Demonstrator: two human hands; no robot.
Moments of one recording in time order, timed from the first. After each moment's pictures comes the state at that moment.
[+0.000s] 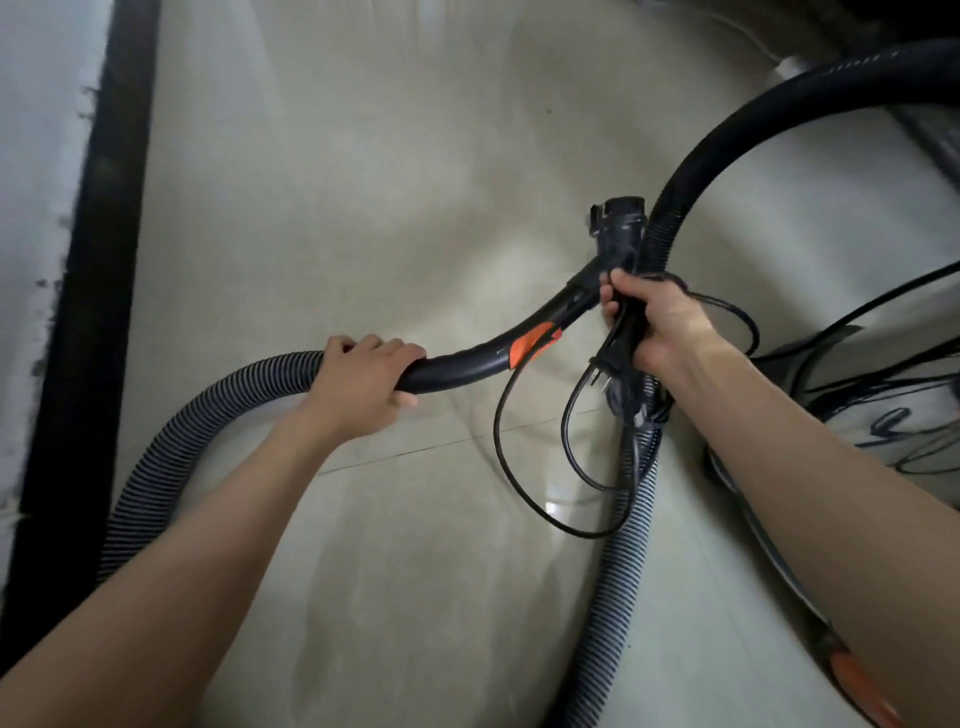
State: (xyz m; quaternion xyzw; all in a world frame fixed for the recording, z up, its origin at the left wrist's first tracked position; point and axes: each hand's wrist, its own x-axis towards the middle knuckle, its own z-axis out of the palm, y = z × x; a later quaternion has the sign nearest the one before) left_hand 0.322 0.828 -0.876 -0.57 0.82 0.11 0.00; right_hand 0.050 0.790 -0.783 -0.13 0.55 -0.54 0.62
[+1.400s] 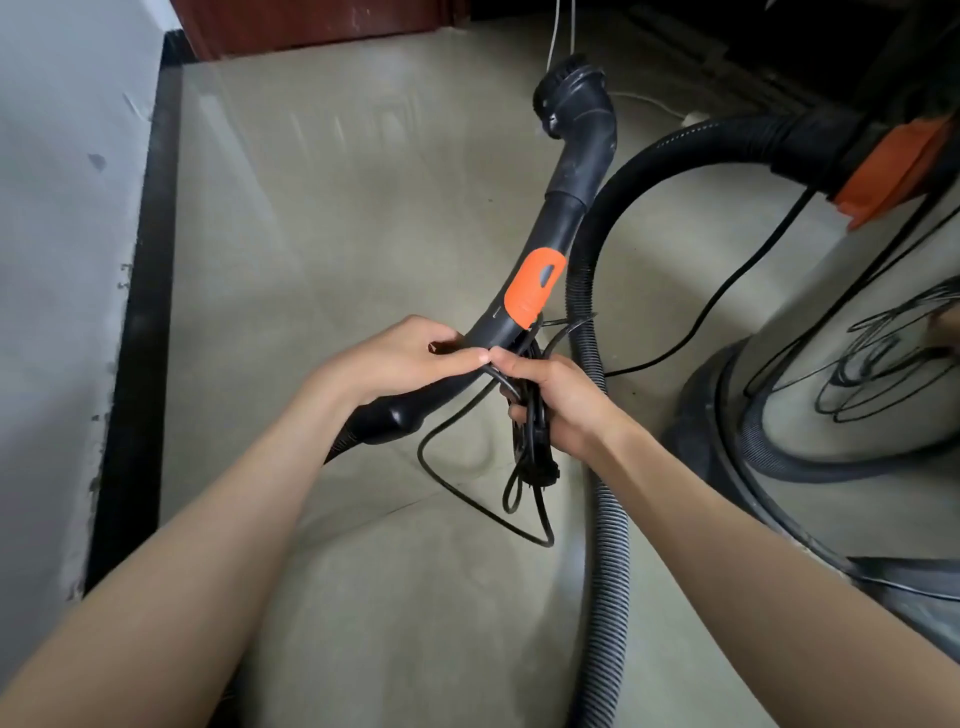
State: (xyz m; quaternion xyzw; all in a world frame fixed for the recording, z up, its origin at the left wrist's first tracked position) left_hand 0.235 0.816 -0.716 -0.52 0.72 0.44 -0.13; right_hand 0.064 0.862 -0.746 -0.33 0.52 -0.41 0.67
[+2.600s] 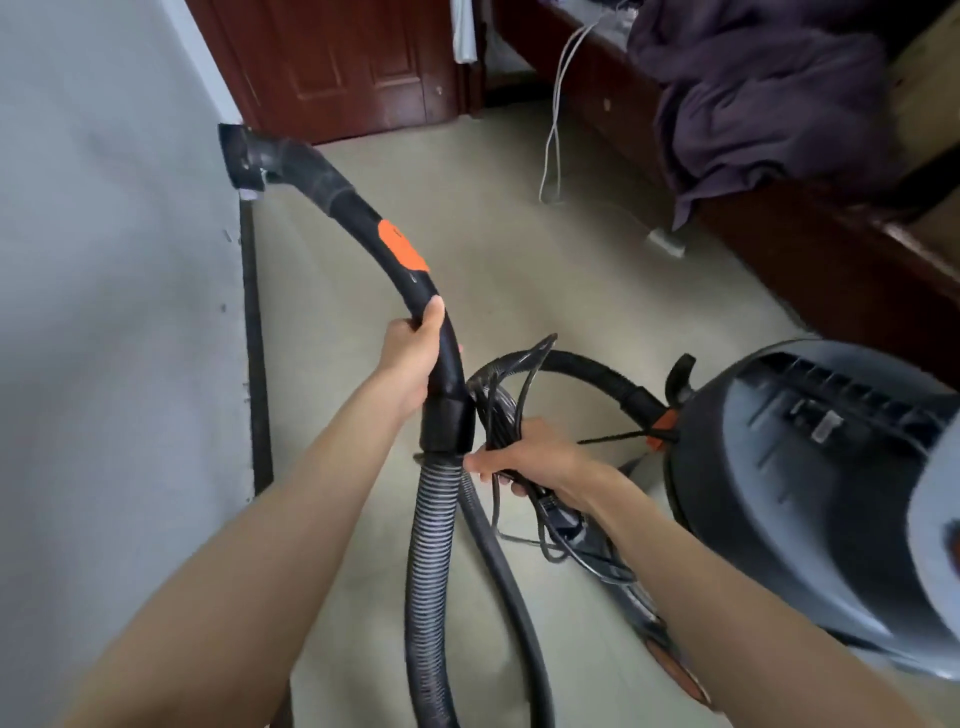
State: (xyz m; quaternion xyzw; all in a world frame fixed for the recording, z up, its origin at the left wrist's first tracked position) left_hand 0.166 0.774 -0.354 -0.64 0.30 0.55 -0.45; right_hand 0.028 0.869 -0.370 -0.48 0.57 -0.18 0.64
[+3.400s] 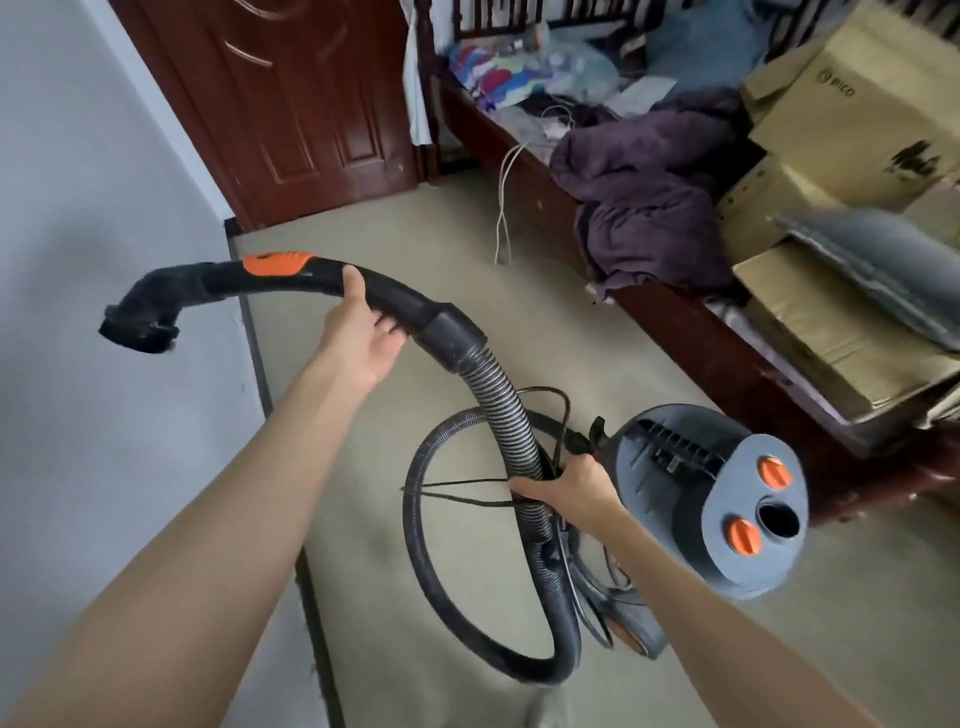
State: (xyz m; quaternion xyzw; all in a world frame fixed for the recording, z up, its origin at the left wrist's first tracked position) left_hand 0.194 0.780 -0.050 -0.48 0.16 0.67 -0.55; right_hand -0.005 0.933 -0.161 -0.45 0.77 -0.15 0.43
